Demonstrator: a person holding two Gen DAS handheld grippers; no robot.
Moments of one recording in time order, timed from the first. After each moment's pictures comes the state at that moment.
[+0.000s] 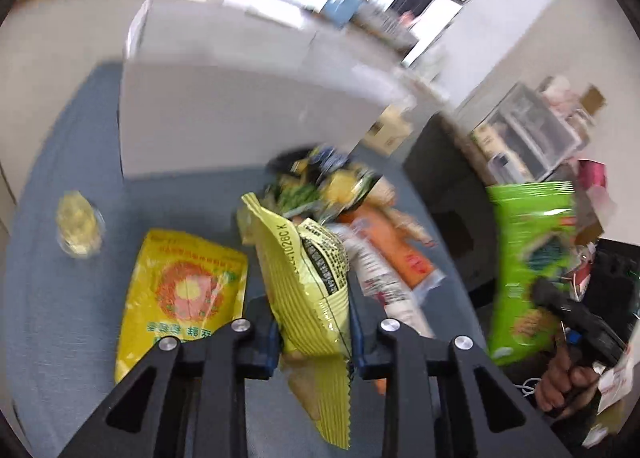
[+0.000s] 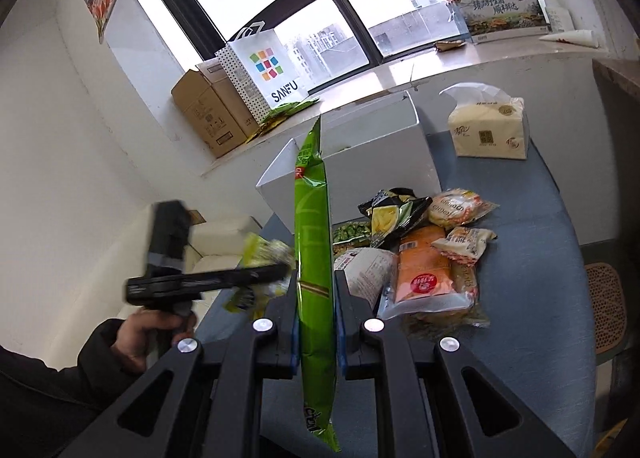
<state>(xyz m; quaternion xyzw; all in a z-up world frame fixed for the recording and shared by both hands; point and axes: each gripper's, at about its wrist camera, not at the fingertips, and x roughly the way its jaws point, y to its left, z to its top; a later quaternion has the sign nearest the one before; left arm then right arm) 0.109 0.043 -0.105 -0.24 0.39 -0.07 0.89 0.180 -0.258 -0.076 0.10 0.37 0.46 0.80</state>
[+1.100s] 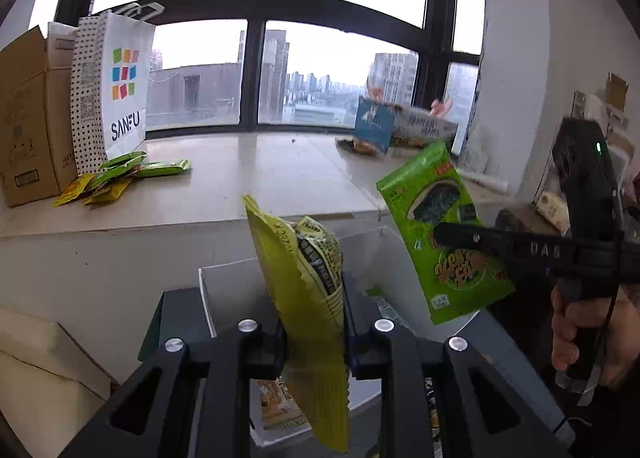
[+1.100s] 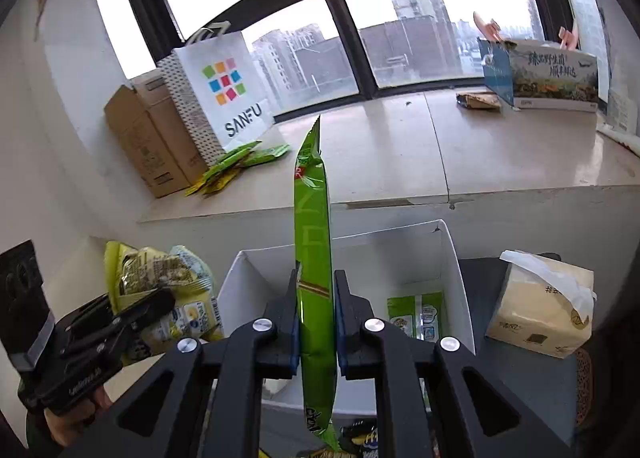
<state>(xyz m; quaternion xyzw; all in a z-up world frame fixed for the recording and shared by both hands) 0.257 0.141 0.019 -0.08 0.29 0.05 0.95 0.389 -0.048 0.006 0.04 0.37 0.40 0.84</state>
